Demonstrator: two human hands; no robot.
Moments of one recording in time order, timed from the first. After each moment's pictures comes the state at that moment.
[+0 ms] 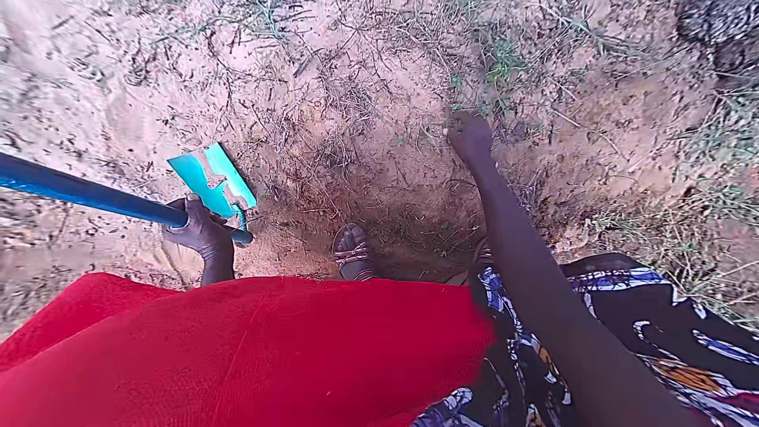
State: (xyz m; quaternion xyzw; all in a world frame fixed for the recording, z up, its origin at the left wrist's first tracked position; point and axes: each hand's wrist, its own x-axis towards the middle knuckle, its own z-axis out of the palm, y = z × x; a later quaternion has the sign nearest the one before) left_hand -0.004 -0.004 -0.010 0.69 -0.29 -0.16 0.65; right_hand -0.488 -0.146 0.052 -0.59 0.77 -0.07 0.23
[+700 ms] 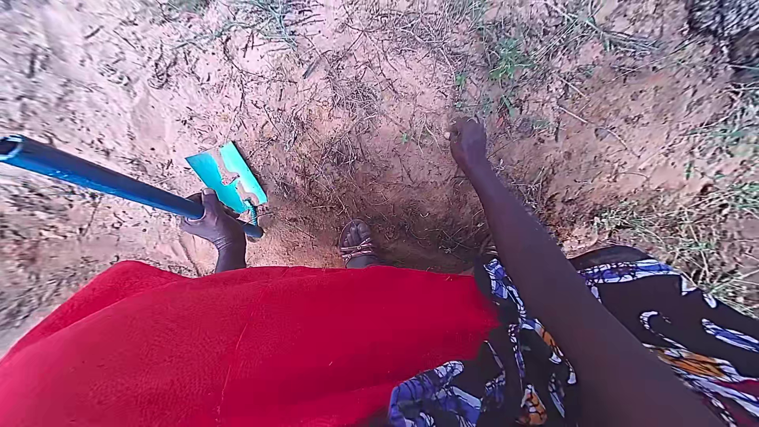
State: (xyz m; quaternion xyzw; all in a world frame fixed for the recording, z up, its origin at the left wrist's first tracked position) left_hand -0.005 -0.006 -0.009 0.69 -0.27 -0.16 0.65; right_hand -0.479 -0.135 0.031 -0.64 0.74 -0.06 0.20
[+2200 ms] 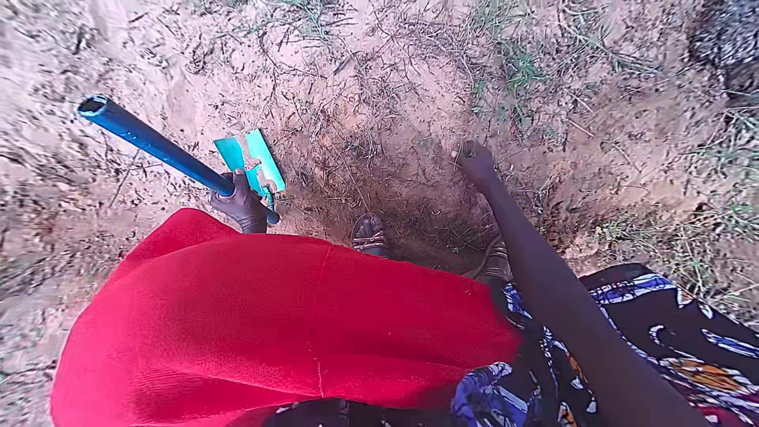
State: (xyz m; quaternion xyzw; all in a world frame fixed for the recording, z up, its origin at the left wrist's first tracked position) left_hand -0.008 -0.006 -0.007 0.68 -0.27 -0.18 0.66; right_hand -0.470 -0.089 0.041 -0.58 0.72 -0.14 0.35
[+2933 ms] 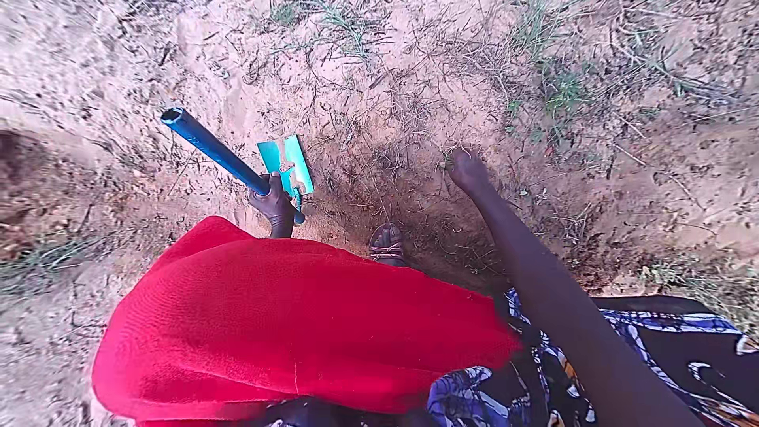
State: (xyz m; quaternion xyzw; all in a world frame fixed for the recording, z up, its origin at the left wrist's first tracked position) left_hand -0.006 -0.007 -0.011 0.70 -0.26 -0.17 0.65; right_hand -0.394 -0.124 0.042 -0.70 0.66 0.06 0.27
